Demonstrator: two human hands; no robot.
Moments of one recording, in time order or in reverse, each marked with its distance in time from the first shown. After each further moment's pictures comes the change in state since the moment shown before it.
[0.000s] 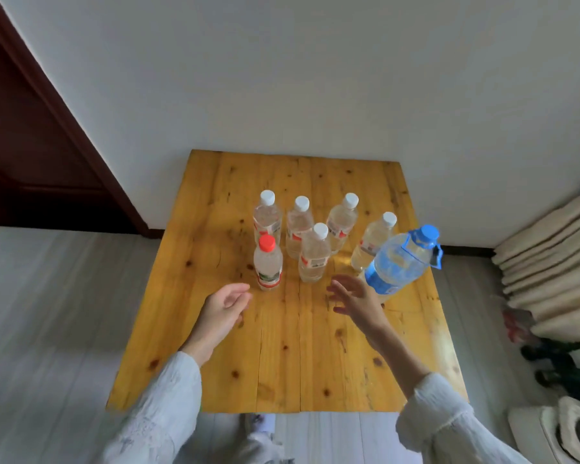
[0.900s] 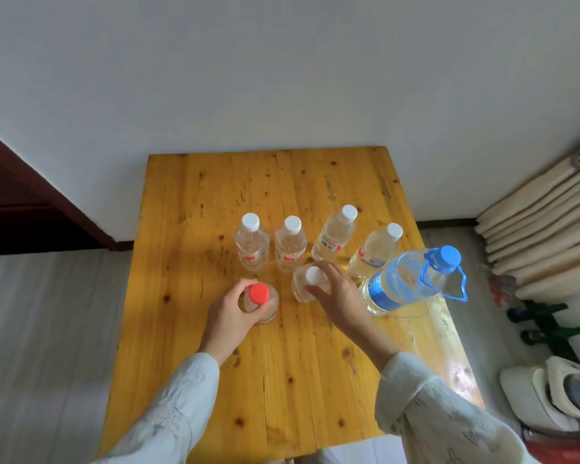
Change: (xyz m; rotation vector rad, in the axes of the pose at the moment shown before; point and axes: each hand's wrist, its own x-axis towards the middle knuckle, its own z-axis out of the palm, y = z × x) left_hand 0.105 0.006 0.016 0.373 -0.050 0.304; right_hand 0.094 -0.003 0.030 -0.512 0.169 -0.338
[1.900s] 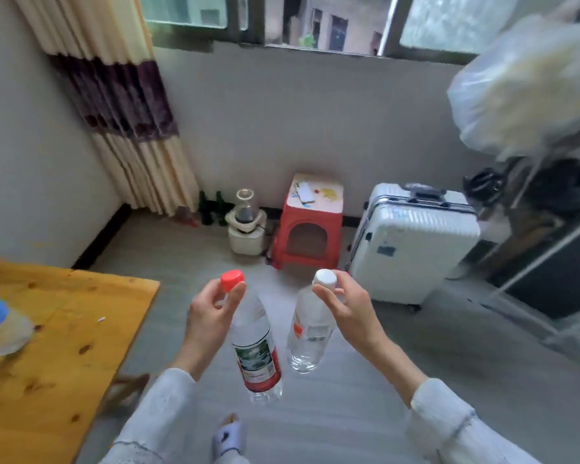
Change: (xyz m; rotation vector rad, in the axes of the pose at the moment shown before) left_hand -0.423 0.186 0.238 -0.228 -1.050 0.595; right_hand -0.659 0.019 -0.144 0.246 1.158 0.767
